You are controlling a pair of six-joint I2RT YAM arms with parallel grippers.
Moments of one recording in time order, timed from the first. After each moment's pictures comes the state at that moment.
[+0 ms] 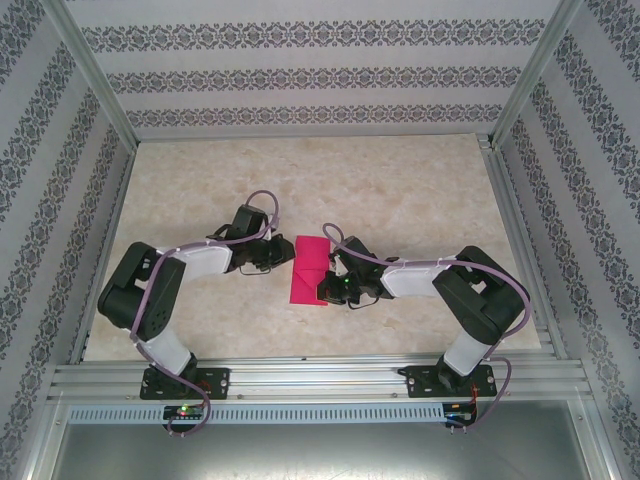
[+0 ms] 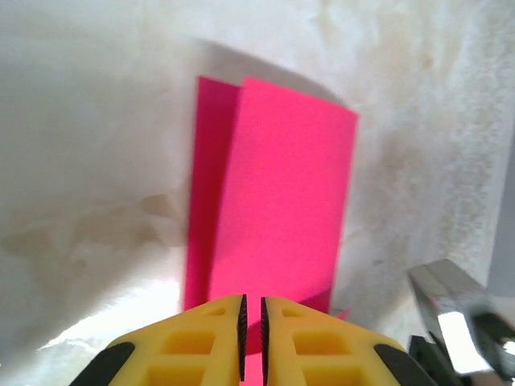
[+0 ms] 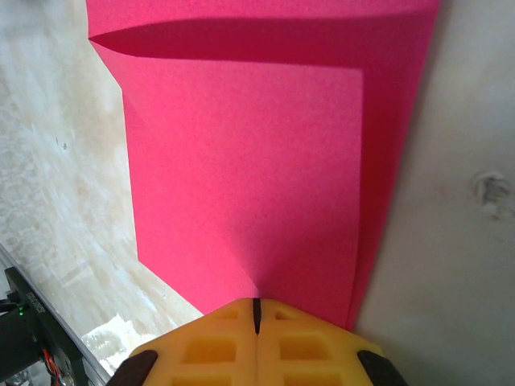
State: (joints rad) left arm -0.40 1.66 0.80 -0.02 0.49 -0.76; right arm 0.73 1.69 0.70 -0.02 -0.47 0.88
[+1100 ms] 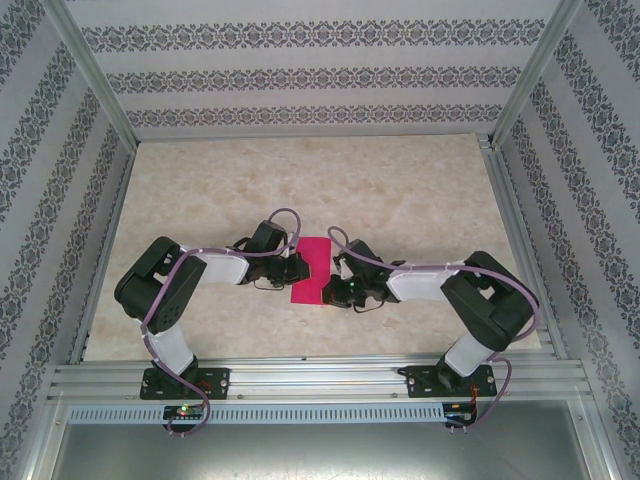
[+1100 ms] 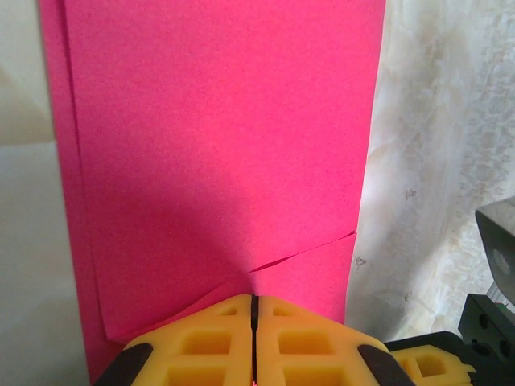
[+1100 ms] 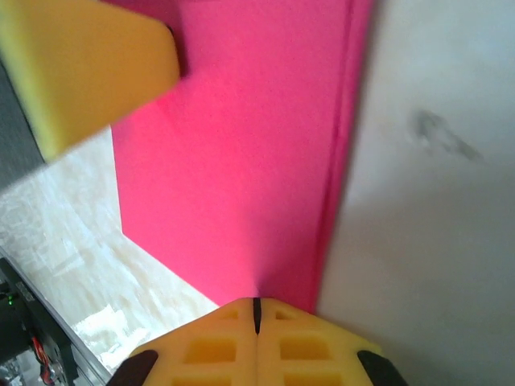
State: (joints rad) left arm -0.52 1.77 0.76 0.08 0.50 -0.77; right arm 0.73 1.61 0.62 -0.02 -0.47 0.86
